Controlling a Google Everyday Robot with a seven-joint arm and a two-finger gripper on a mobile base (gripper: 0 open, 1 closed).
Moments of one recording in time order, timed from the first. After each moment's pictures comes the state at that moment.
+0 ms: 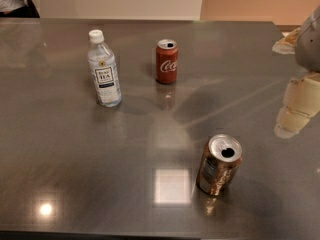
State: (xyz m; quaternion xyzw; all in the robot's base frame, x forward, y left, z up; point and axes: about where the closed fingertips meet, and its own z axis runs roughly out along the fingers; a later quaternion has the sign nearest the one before) arm 0.435 -0.212 0.975 -0.61 0.77 -0.03 0.17
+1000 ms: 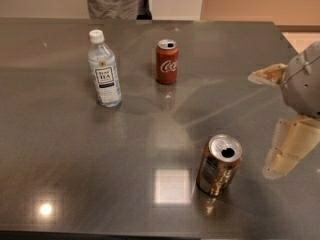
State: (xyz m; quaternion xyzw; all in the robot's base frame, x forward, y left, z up) arm 0.387 -0.174 0.942 -0.66 0.72 0.04 0.21
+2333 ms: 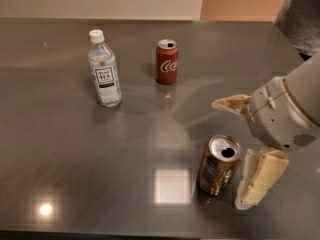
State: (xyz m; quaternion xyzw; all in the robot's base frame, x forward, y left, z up) arm 0.355 -0.117 0.905 -0.71 0.66 0.13 0.22
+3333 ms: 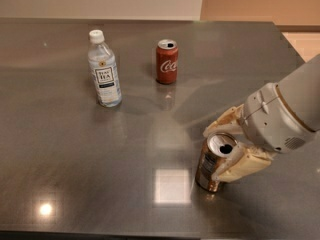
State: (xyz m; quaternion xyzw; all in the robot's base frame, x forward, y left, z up) arm 0.357 -0.108 0.894 -0.70 0.66 0.15 0.23
